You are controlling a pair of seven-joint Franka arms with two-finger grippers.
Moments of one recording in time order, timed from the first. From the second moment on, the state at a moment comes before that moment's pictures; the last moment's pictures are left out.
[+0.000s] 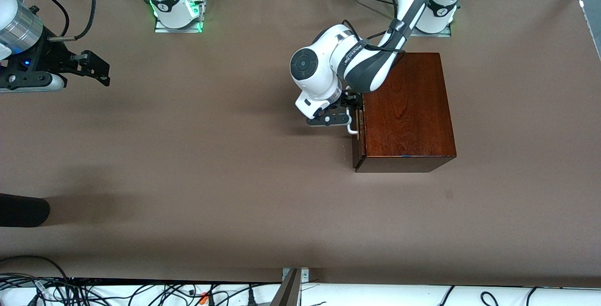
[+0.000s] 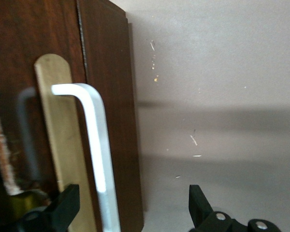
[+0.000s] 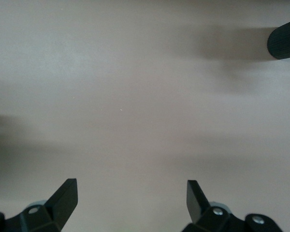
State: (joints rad) left arm -0.71 0.60 -0.06 -1.52 0.18 1.79 -0.82; right arm 0.25 0.01 -0.13 -1.59 -0.04 1.60 0.06
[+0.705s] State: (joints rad) left arm -0.73 0.63 -0.05 -1.52 0.18 1.80 -0.84; right arm 0.25 0.01 -0.13 -1.59 -0.04 1.60 0.06
